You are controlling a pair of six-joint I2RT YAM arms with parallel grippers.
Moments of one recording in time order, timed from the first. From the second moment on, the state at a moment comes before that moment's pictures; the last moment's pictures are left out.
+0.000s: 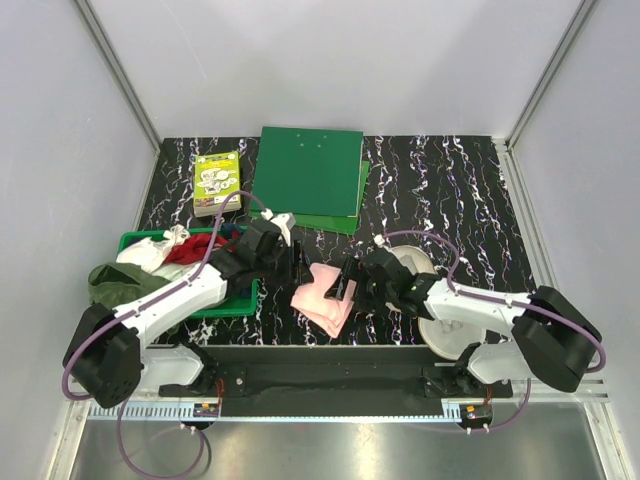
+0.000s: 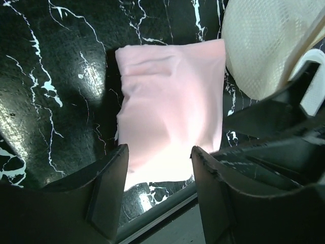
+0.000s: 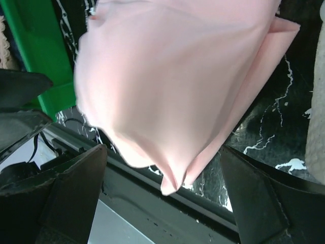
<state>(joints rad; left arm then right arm) -0.64 1.23 0.77 -0.35 0.18 -0.59 0.86 1.32 0.63 -0.08 -0.07 1.09</state>
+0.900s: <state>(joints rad) -0.64 1.29 0.61 -0.30 0.13 -0.60 0.86 1.49 0.47 0.45 -0.11 1.03</state>
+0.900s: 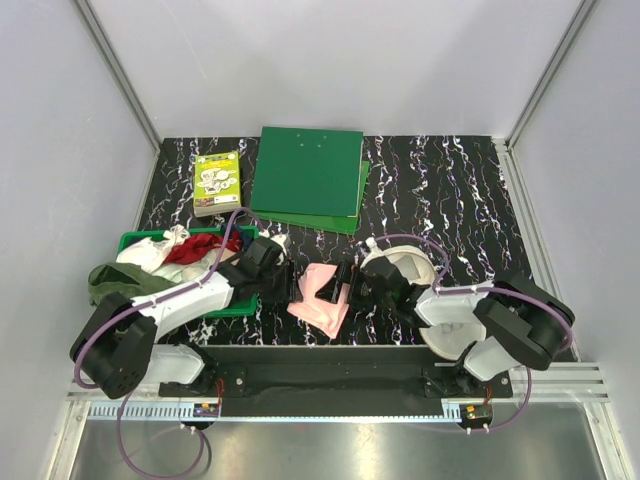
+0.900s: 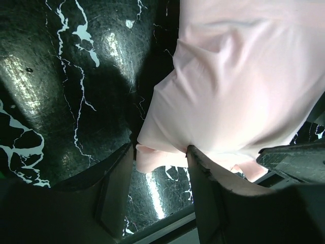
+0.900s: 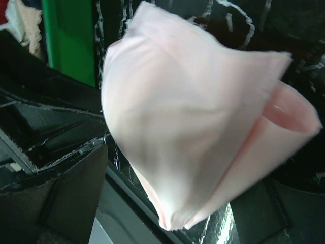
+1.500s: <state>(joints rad) -0.64 1.00 0.69 -0.37 0.13 -0.59 0.85 1.34 0.54 0.34 -0.15 0.87</state>
